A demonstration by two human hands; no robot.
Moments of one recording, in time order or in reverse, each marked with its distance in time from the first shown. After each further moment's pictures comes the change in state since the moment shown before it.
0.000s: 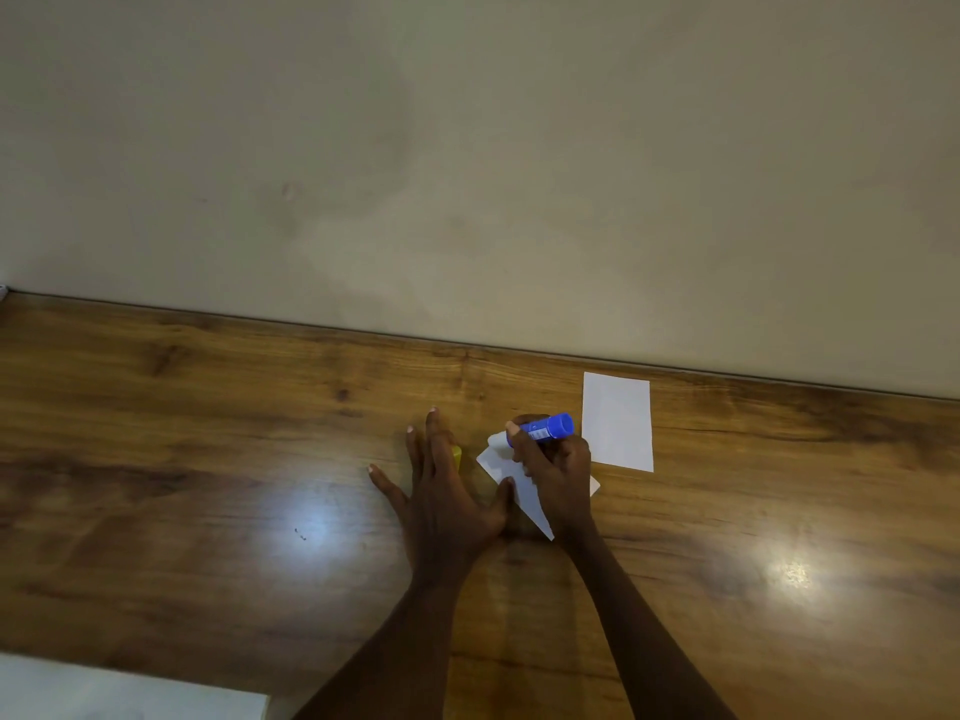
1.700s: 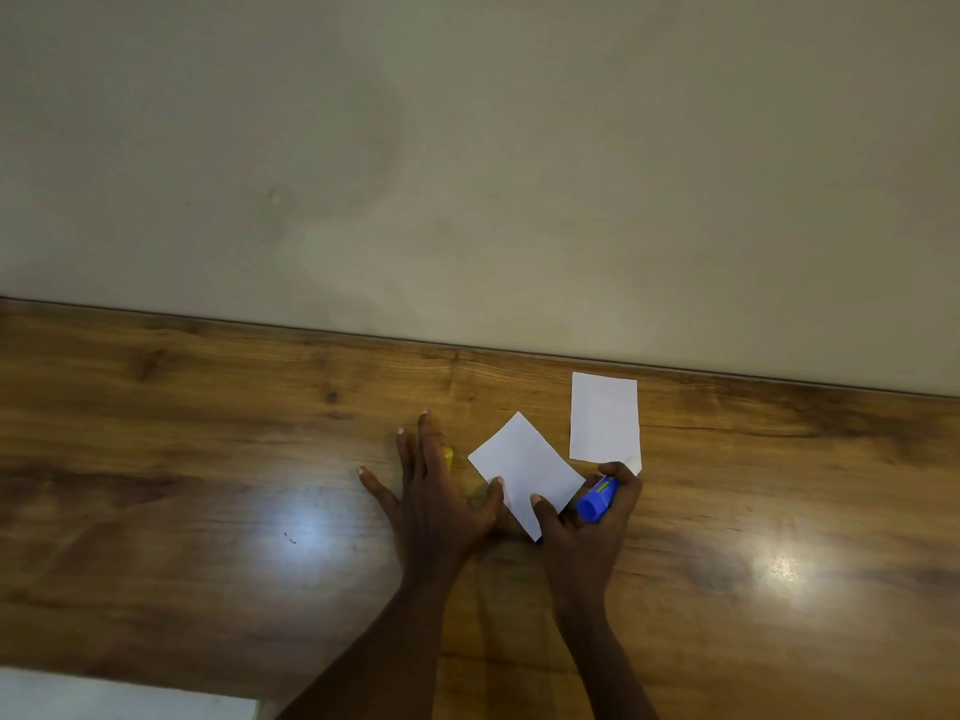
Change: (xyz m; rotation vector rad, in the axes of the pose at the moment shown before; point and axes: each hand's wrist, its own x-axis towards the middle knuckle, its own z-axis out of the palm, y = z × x) left_hand 0.003 -0.002 0.000 0.073 0.027 0.000; right_hand -0.051 -0.001 -0.014 -0.040 0.384 0.153
